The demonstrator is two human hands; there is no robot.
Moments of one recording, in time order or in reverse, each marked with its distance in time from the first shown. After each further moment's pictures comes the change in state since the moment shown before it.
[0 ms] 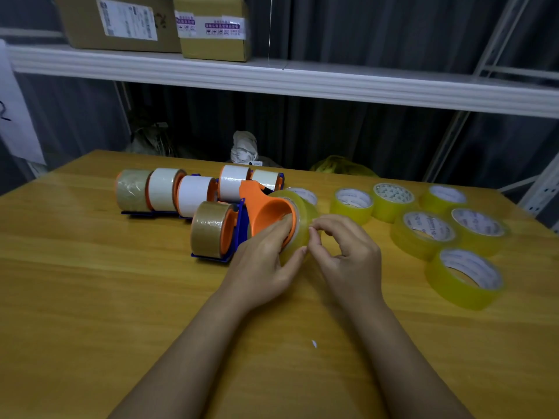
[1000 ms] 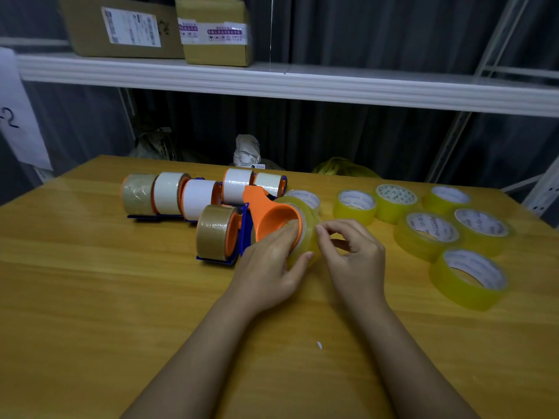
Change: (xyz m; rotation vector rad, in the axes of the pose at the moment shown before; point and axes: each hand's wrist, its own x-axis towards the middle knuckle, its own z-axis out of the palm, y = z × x) left_hand -0.002 0.000 0.001 0.043 -0.039 -0.020; right_hand -0.002 0.004 0.002 0.118 0.015 0.185
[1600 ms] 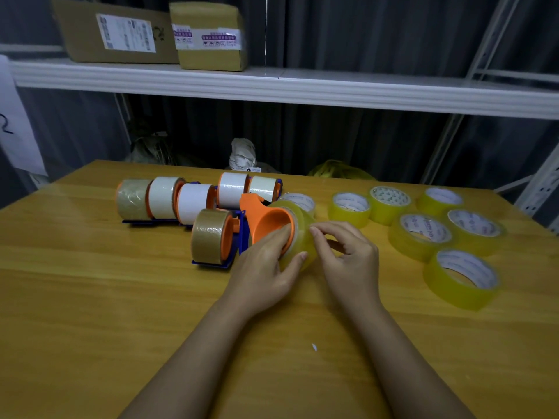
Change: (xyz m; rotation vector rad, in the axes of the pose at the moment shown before) left_hand 0.001 -0.002 0.005 -0.096 0.024 -0.024; right_hand 0.000 -0.001 0.000 0.034 -0.003 0.035
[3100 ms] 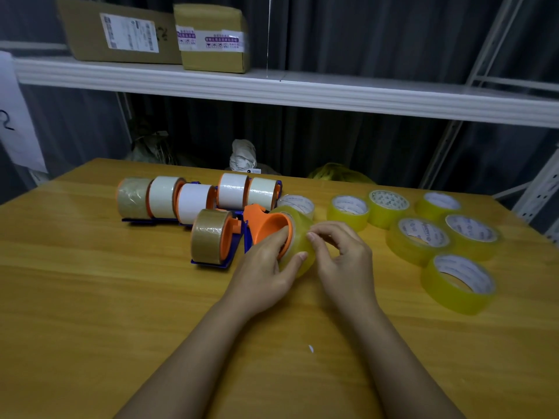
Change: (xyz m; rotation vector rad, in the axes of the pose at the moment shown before) left_hand 0.002 0.004 0.003 -0.166 -0.010 -0.073; right_hand 0.004 -0.005 -0.003 -0.035 -0.107 0.029
